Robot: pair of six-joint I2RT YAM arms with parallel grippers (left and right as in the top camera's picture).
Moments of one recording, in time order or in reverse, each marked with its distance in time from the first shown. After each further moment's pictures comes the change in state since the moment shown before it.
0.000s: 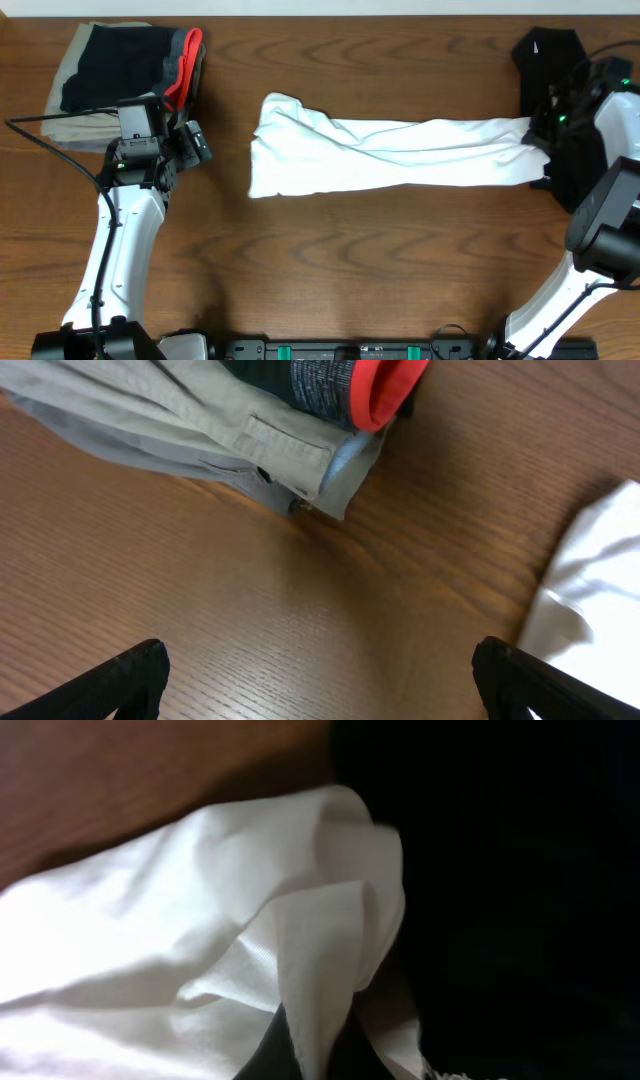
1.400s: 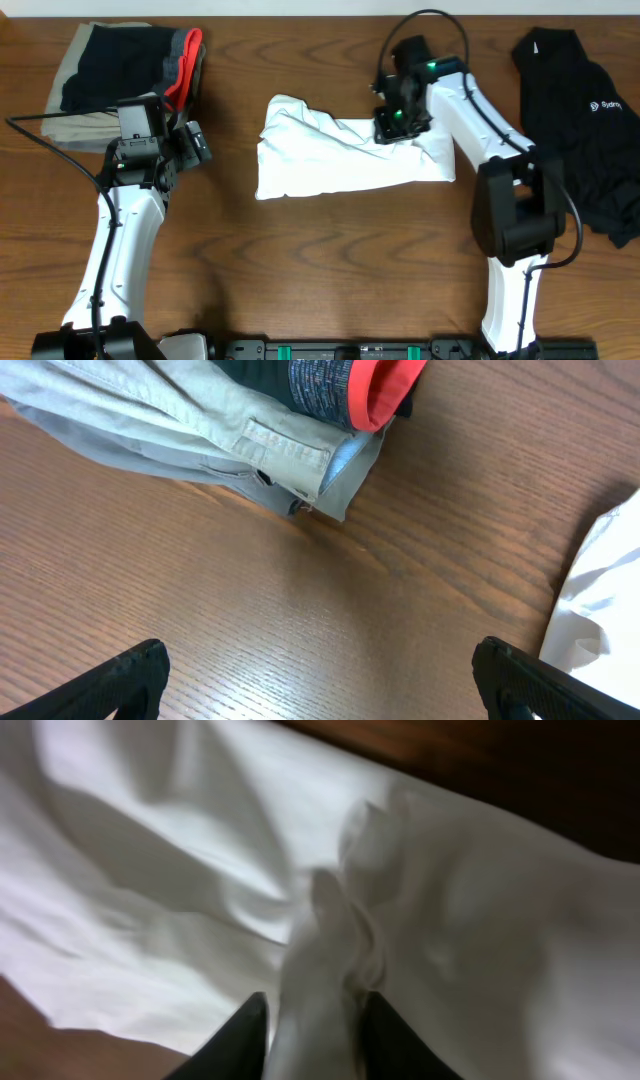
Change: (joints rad) left arm 0.001 0.000 0.000 0.003 0.000 0.019; right arm 0.700 0.093 0.121 -0.013 0.016 0.021
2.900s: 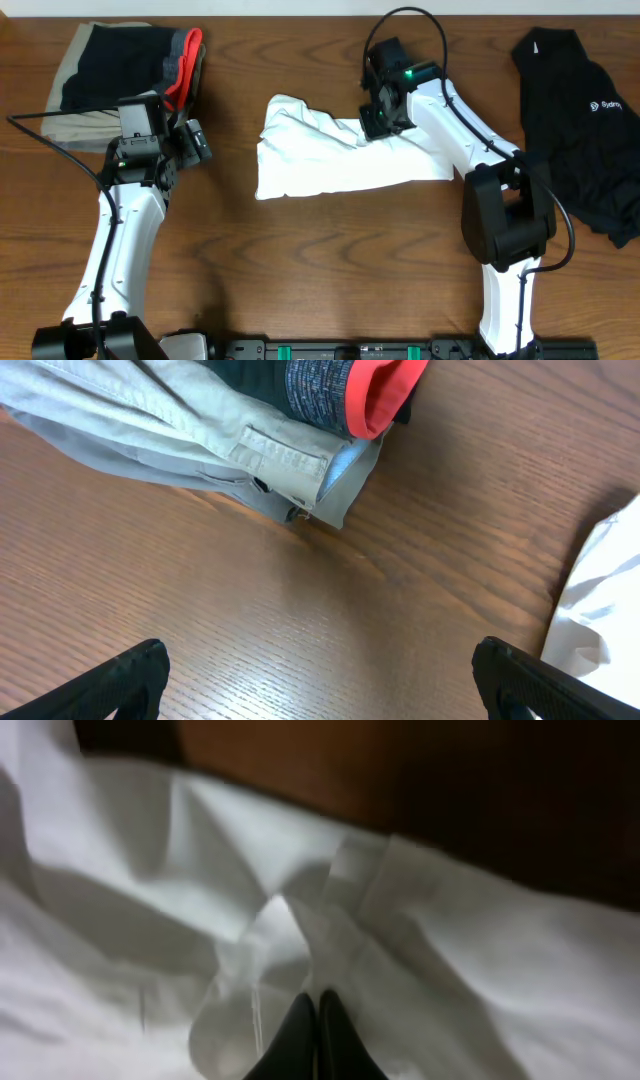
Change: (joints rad) left arm 0.000 0.013 0.000 0.021 0.000 0.000; right arm 0.065 -0.009 -0.007 0.112 0.188 0.110
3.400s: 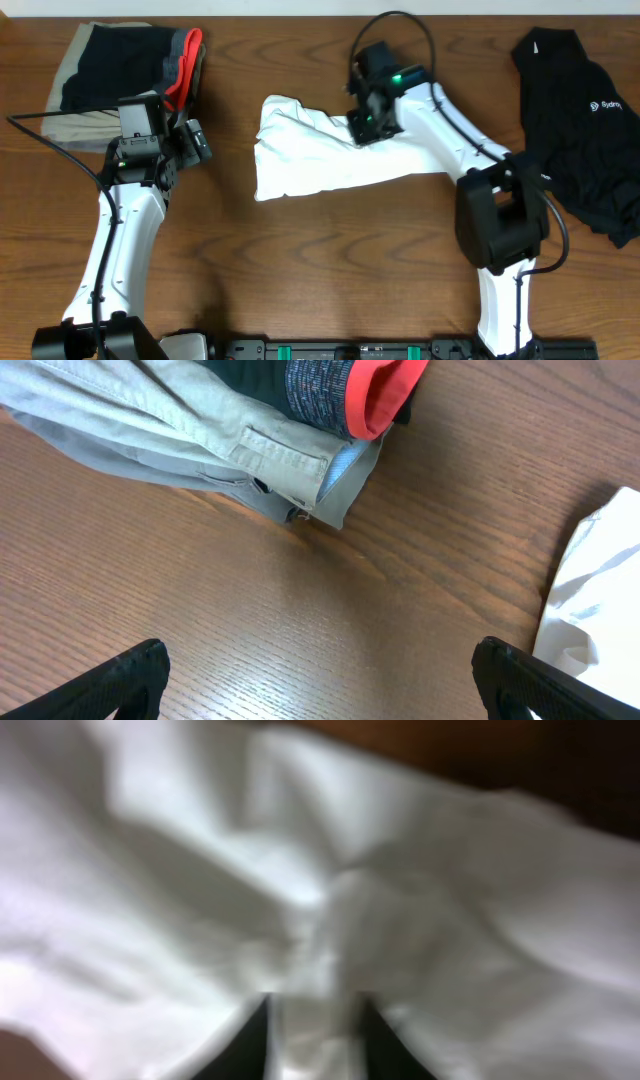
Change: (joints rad) left arm 0.000 0.000 0.000 0.000 0.000 0.000; right arm 0.065 0.000 0.000 -0.029 -0.065 -0.024
